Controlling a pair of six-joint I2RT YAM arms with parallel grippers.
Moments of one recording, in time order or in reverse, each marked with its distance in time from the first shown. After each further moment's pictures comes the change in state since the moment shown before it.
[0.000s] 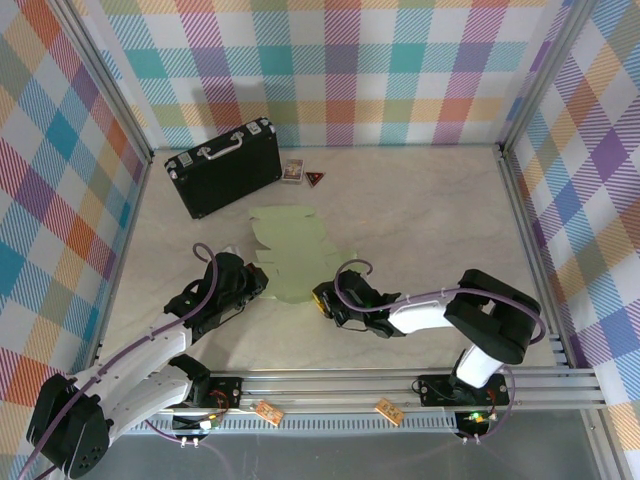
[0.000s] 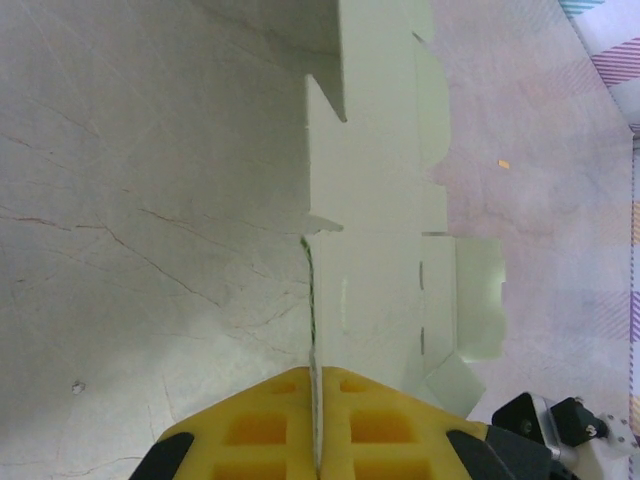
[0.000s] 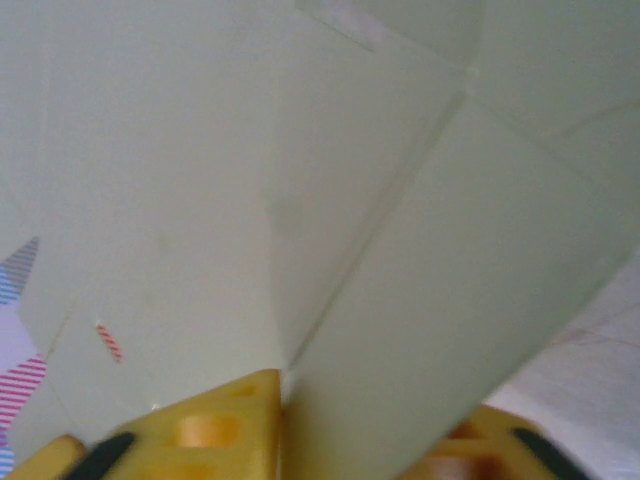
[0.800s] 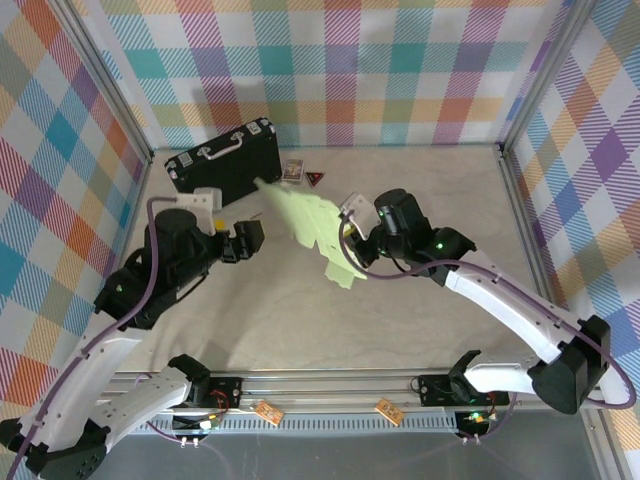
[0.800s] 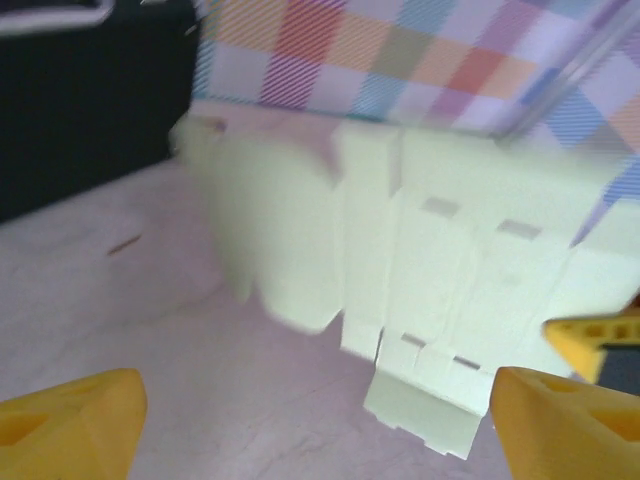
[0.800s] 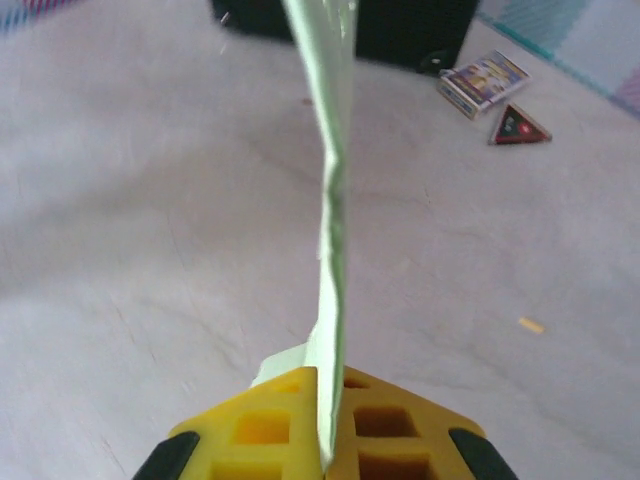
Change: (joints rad) left arm 0.000 -0.016 0.719 -0.481 -0.026 0.625; right arm -0.277 -0.397 0.568 -0.996 -0.165 -2.065
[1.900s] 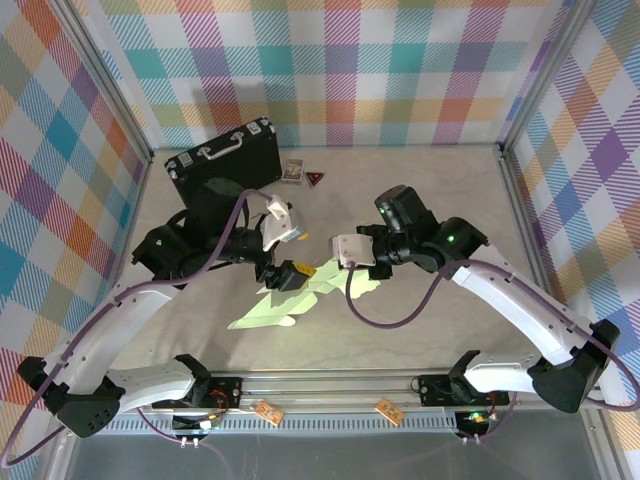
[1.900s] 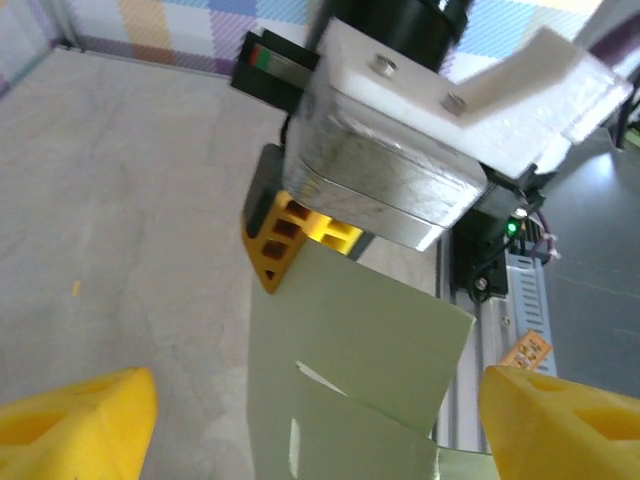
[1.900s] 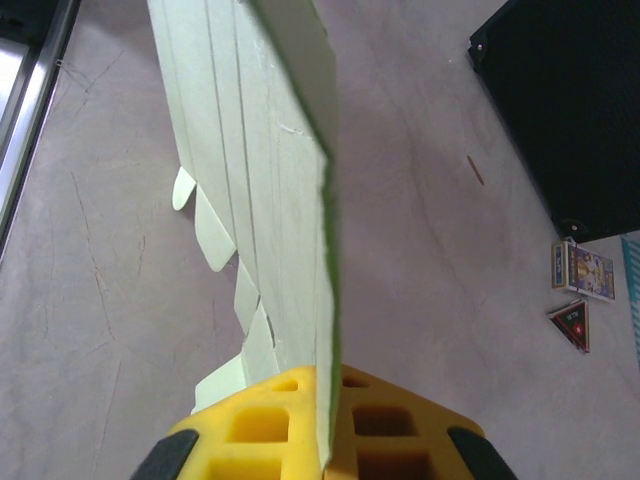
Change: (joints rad) left arm -0.132 0.256 0.168 -0.102 0.684 0.754; right arm 0.029 0.015 0.171 -0.328 -0.224 -0.735
